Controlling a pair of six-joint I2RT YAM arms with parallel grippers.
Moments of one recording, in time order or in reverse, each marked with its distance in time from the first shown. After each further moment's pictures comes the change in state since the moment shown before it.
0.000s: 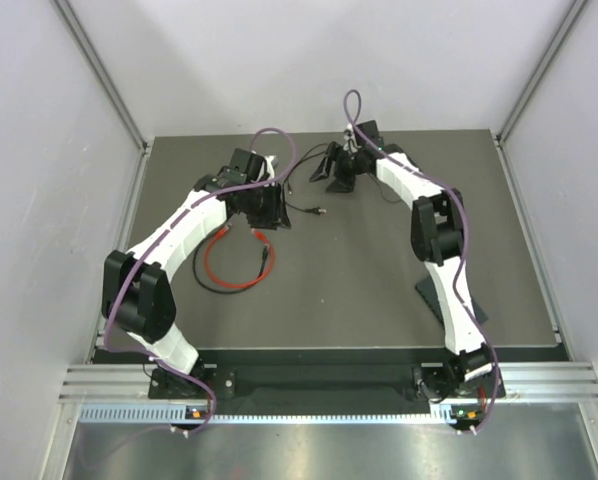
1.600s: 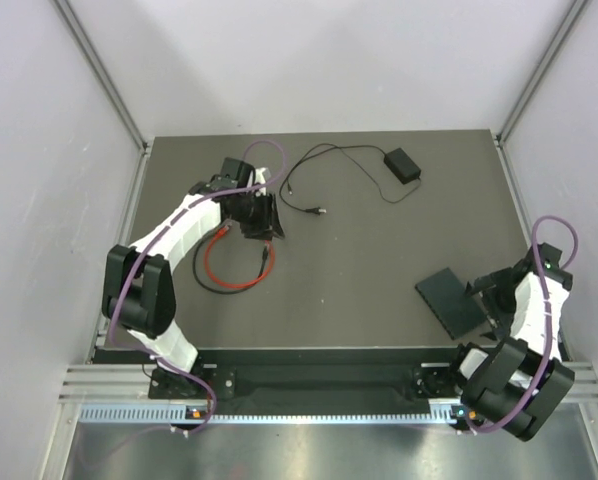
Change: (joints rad) left arm 0.081 0.018 -0.113 0.038 0.130 0.034; right arm -0.950 -1.462 -1.491 -0.576 0.500 -0.005
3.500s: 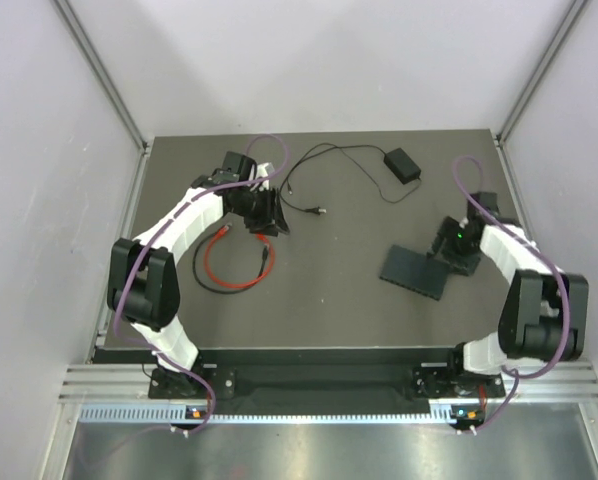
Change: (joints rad) left arm 0.007 0.055 0.077 -0.016 0.080 -0.003; right arm 0.431 0.359 0.130 0.437 -0.056 -0.256
